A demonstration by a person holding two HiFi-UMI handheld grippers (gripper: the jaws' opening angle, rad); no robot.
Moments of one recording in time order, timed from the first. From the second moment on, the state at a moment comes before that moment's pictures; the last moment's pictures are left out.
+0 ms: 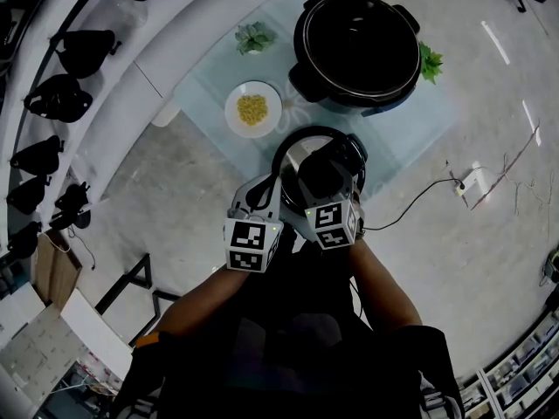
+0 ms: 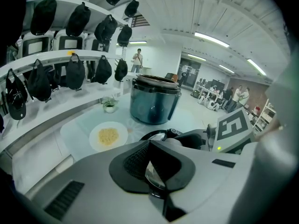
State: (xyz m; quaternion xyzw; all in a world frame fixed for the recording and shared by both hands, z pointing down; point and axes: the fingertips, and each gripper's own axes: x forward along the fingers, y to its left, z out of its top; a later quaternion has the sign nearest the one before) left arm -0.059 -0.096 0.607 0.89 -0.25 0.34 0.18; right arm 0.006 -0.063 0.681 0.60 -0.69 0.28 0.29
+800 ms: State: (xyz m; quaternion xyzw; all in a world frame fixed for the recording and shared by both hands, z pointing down) left arm -0.056 -0.094 0.546 0.92 -0.24 0.28 0.16; right arm 0.002 -0.039 0.610 0.64 -0.66 0.31 0.23
